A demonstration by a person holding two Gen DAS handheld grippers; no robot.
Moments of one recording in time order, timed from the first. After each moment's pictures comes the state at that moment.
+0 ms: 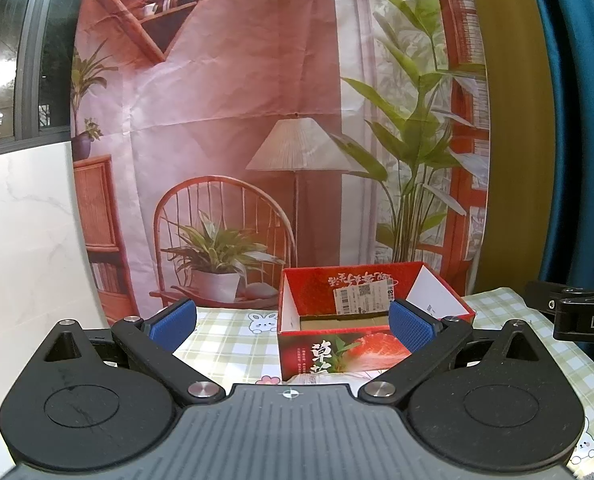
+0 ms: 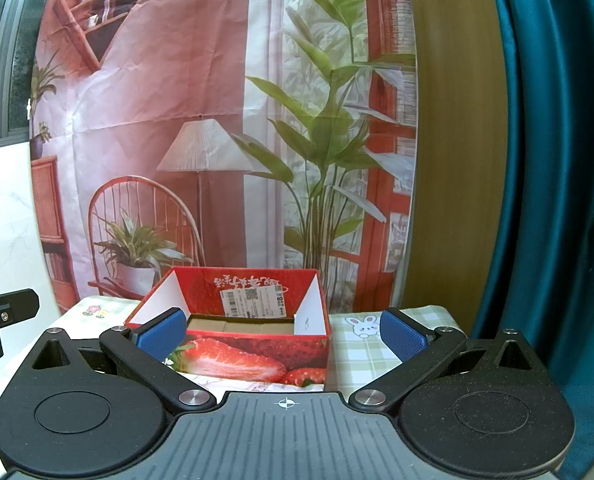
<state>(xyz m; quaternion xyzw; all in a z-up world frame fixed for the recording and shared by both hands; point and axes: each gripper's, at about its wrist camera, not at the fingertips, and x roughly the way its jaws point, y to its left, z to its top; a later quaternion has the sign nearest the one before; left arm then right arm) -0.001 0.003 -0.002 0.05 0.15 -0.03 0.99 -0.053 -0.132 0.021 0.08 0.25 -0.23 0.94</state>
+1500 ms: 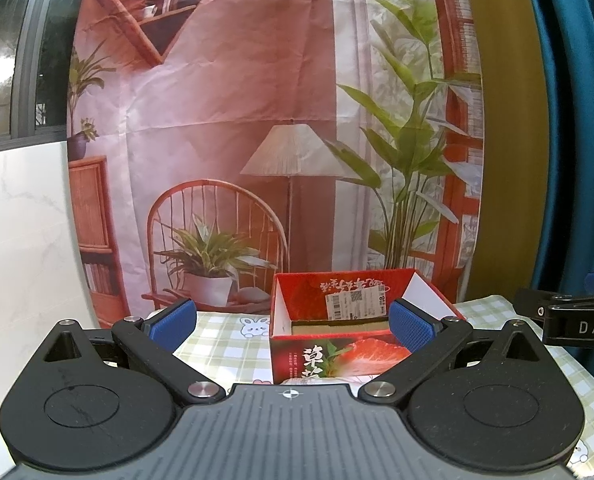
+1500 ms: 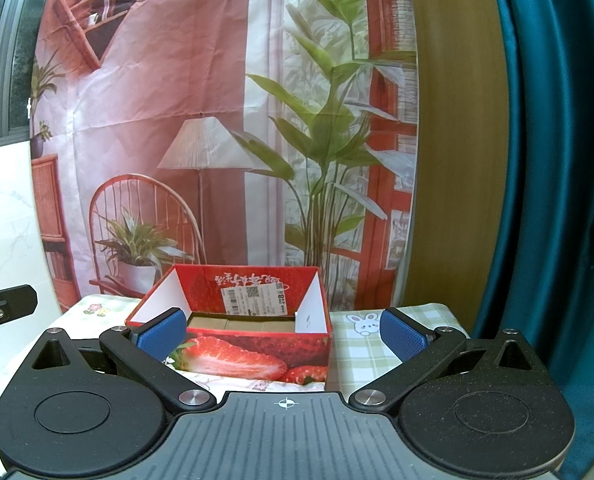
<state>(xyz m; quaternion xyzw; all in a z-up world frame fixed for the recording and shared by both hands) -0.003 0.004 -0.001 0.04 0.14 -0.04 0.99 -0.054 -0.133 0.023 0.08 0.25 -0.23 0.94</state>
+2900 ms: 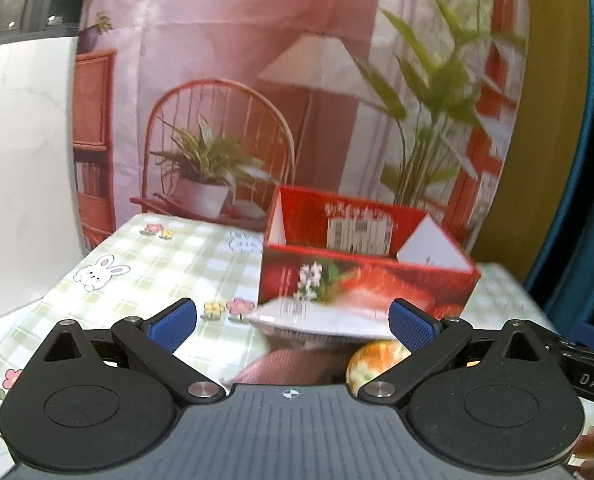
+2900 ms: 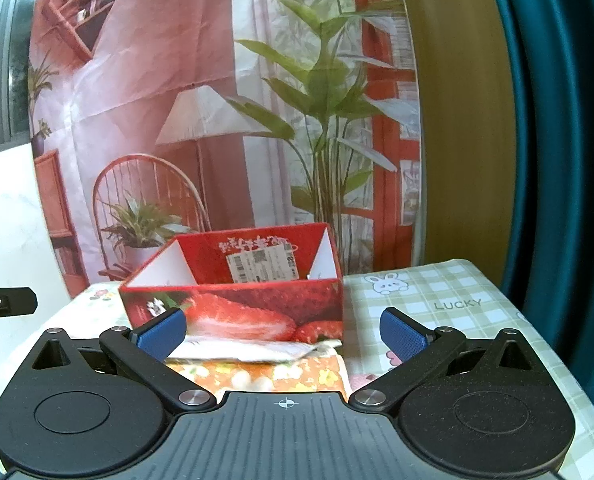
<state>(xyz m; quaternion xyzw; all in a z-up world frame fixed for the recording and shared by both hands) 0.042 0.021 -0.077 -0.04 0.25 -0.04 0.97 -0.064 -0.147 -0.063 0.13 0.25 -0.21 0.94</state>
